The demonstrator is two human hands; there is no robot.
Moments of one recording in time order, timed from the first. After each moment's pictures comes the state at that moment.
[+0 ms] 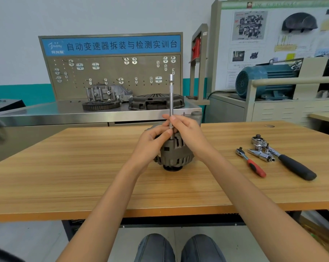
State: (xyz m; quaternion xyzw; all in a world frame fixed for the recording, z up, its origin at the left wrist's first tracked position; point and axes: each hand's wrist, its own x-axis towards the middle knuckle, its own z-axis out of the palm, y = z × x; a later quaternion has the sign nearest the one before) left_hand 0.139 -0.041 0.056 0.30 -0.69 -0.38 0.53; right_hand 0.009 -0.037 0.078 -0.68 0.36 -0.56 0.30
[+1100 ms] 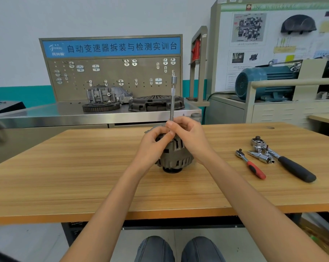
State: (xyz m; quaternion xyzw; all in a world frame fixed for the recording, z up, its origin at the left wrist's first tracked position) left_hand 0.134 -0.041 0.055 0.33 -0.69 -0.34 0.55; right_hand 0.005 -0.041 0.070 -0.66 0.36 -0.60 0.27
